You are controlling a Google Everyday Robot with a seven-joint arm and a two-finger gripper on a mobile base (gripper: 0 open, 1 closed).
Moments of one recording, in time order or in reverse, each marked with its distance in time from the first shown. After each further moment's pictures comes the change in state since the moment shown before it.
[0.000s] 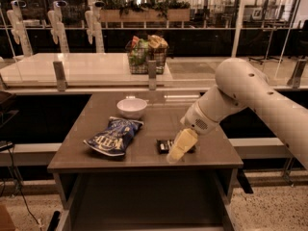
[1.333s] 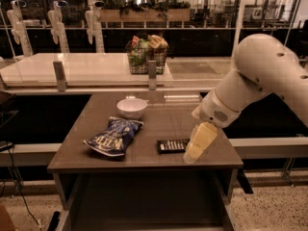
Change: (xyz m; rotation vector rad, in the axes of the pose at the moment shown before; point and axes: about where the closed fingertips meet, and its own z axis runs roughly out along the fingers) arm 0.010 0.028 -0.070 0.020 0.060 -0.074
